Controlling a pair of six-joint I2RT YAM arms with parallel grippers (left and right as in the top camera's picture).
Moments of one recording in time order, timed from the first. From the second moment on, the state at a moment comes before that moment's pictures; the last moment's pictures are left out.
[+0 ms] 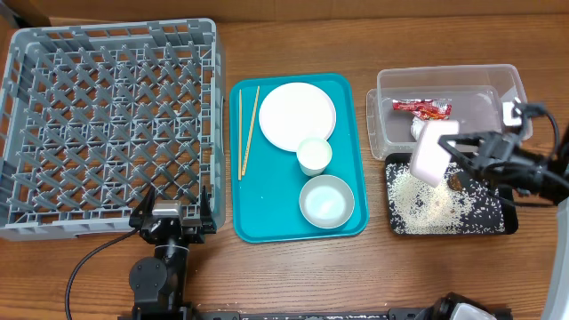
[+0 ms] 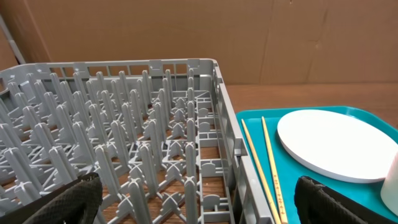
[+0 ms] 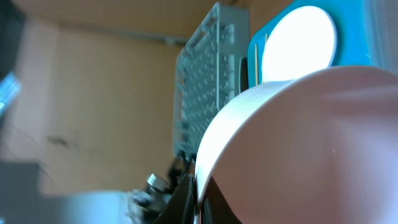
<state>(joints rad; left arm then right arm) 0.04 0.02 0.01 -0.08 0.03 0.00 -0.42 1.26 1.22 -1.20 -1.25 0.09</state>
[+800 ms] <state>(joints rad) 0.04 0.02 0.01 -0.08 0.03 0.00 0.83 1.66 1.40 -0.80 -0.33 0.53</state>
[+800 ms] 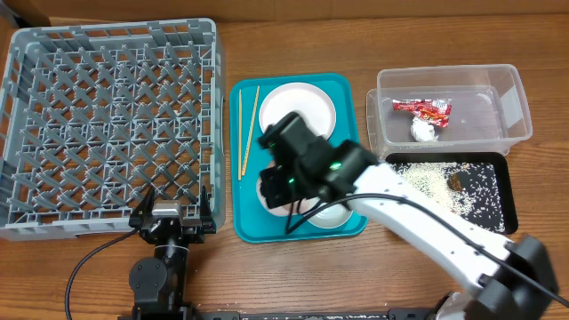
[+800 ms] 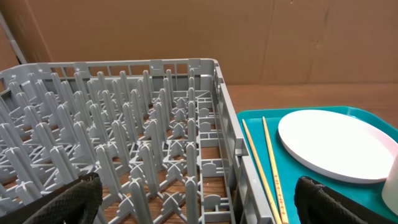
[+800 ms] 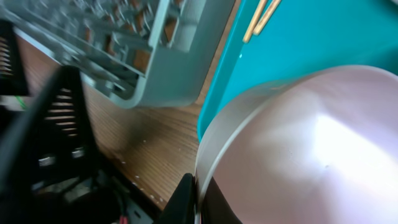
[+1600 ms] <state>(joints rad) 0.04 0.02 0.01 -0.08 0.03 0.00 0.91 1.82 1.40 -0.65 -0.21 0.45</state>
